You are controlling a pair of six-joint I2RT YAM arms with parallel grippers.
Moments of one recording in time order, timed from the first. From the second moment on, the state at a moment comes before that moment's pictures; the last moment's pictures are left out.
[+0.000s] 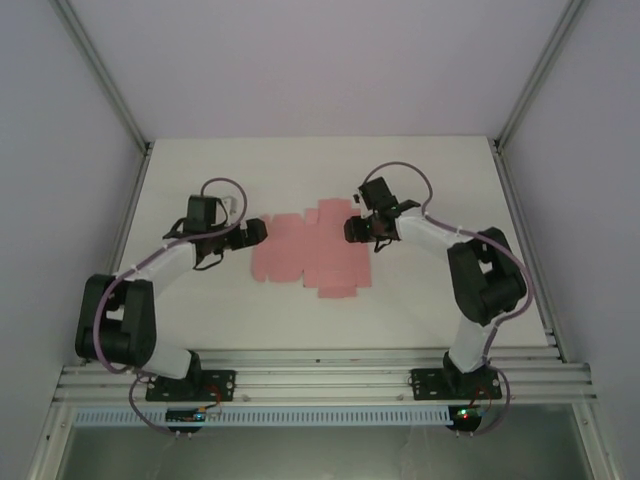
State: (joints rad) left arm -0.18 1.47 0.81 -0.20 0.36 -0.40; right arm 0.46 1.80 1.19 -0.43 -0.09 0.30
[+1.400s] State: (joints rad) left arm -0.18 1.74 0.91 -0.16 0.68 -0.35; right arm 0.36 1.82 0.99 -0.19 -0.30 0.38
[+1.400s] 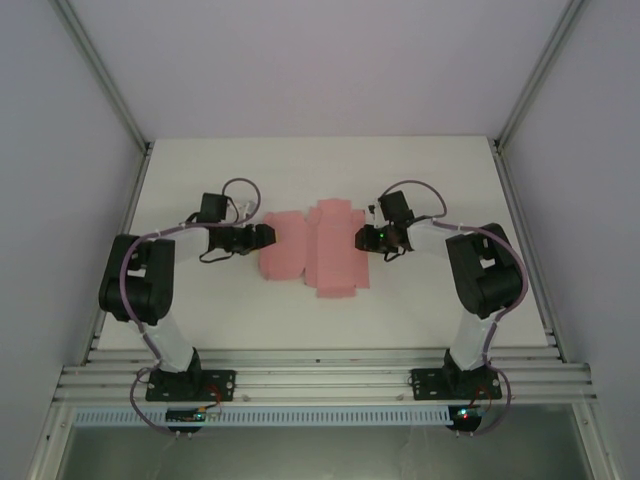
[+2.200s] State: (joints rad) left arm -0.20 1.25 0.77 0.06 0.90 -0.29; right arm 0.11 1.18 0.68 -0.11 -0.67 0.29
